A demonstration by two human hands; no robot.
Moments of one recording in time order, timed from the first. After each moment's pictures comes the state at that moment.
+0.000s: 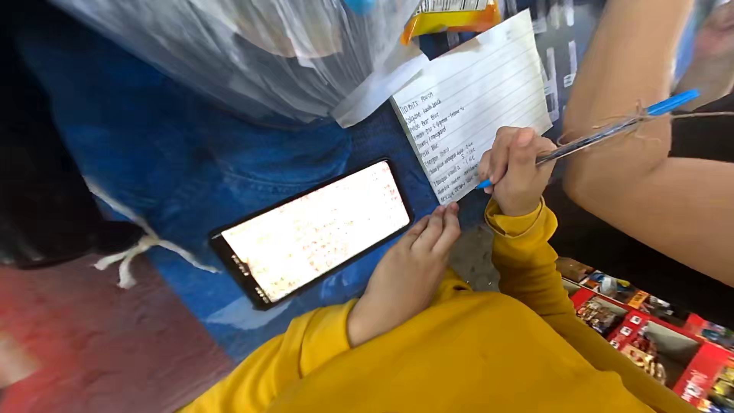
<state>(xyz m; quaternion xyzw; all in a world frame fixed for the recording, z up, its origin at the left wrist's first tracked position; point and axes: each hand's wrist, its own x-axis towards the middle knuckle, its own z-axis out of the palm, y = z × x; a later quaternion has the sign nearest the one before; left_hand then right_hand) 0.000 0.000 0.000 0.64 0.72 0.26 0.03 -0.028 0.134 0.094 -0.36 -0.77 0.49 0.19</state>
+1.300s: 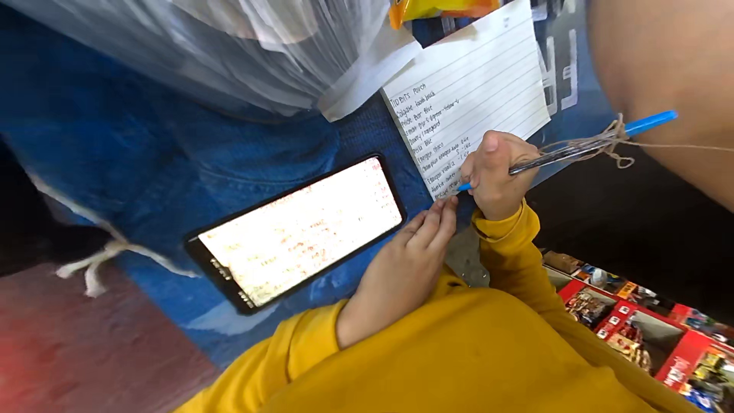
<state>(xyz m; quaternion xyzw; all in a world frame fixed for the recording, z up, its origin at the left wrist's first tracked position) -0.001 0.004 0.001 0.63 0.72 0.28 0.05 0.036 0.186 0.008 -0.12 -0.84 0.44 0.30</state>
